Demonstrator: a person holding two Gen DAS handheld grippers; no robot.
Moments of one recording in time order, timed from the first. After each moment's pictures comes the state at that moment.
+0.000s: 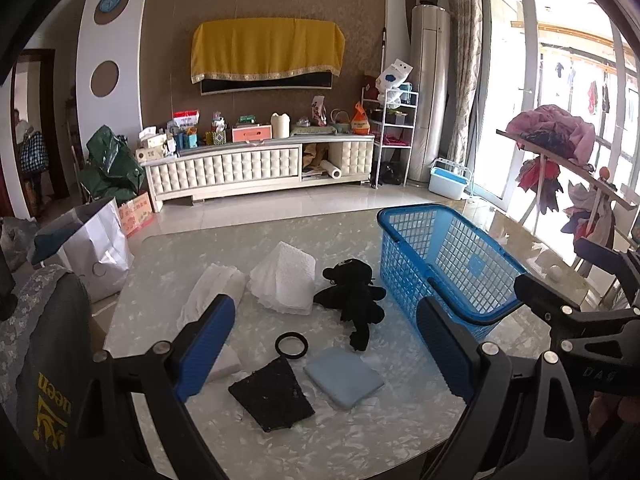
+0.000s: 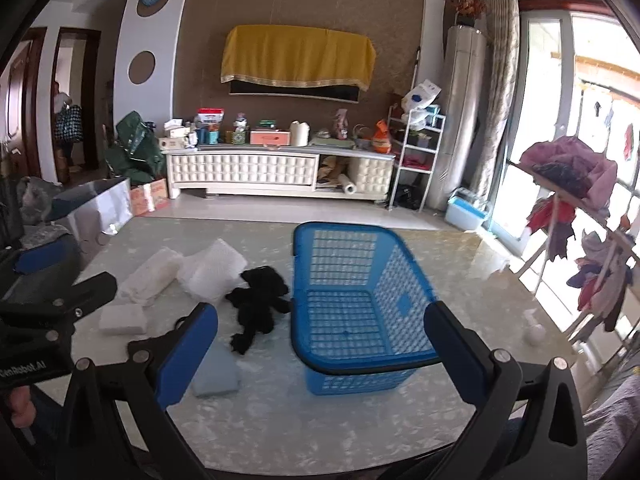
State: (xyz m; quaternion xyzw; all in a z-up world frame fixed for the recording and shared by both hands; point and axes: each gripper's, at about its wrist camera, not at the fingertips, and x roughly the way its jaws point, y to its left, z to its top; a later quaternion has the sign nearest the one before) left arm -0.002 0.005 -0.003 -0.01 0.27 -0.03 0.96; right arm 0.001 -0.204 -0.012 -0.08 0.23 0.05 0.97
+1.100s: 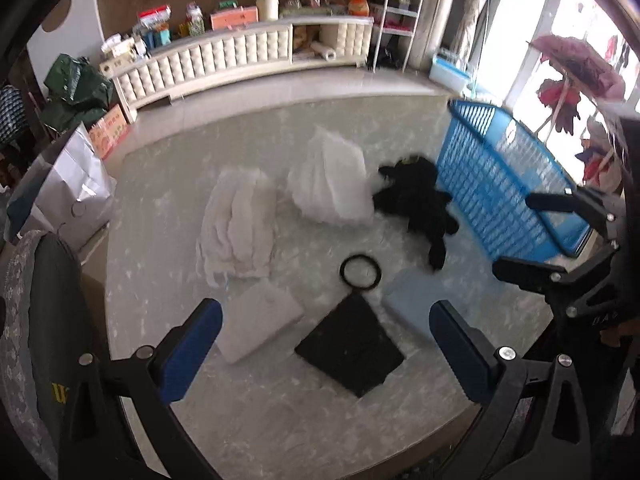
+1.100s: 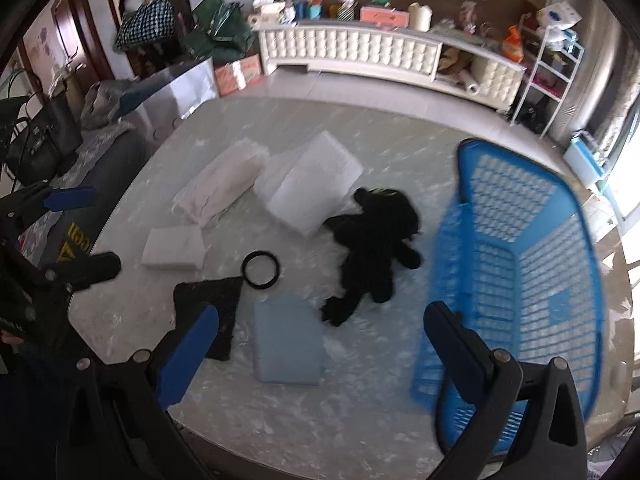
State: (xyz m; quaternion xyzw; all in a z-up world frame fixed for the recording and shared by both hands) left arm 0.092 0.105 -0.054 0.00 0.49 -0.07 0.87; right arm 0.122 -0.119 -0.069 -0.12 0.47 0.25 0.84
